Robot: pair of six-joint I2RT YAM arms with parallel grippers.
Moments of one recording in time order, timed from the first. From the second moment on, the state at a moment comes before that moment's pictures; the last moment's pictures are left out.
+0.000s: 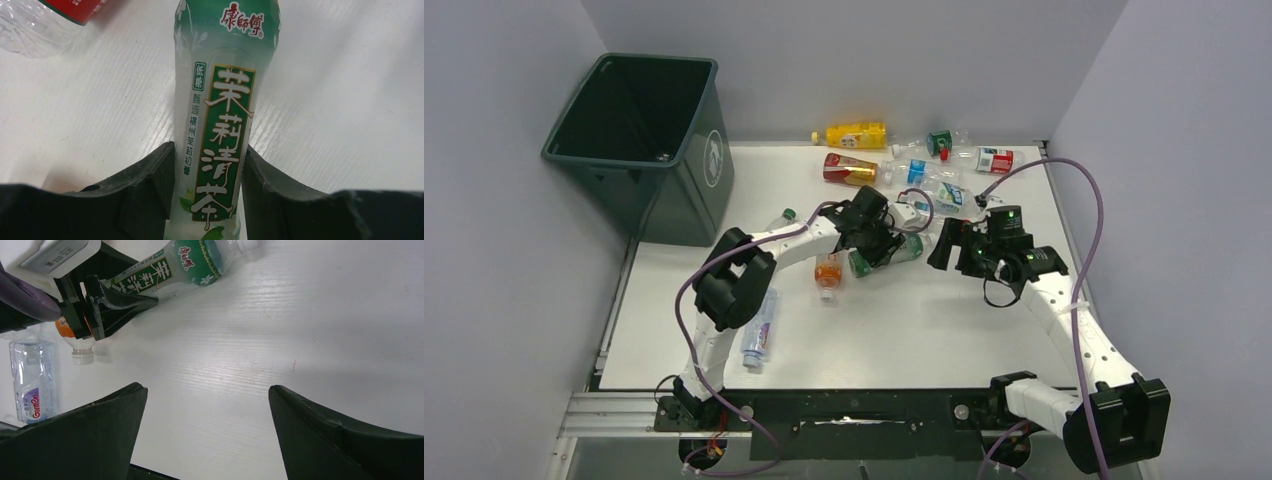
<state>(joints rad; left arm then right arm) -0.78 2.11 1.57 -0.34 0.20 0.21 0.20 1.08 0.88 -0.64 -0.17 0.38</state>
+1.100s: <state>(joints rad) -0.68 1.82 1.97 -0.65 0.09 0.11 0.18 1.03 0.91 -0.65 -0.19 0.39</state>
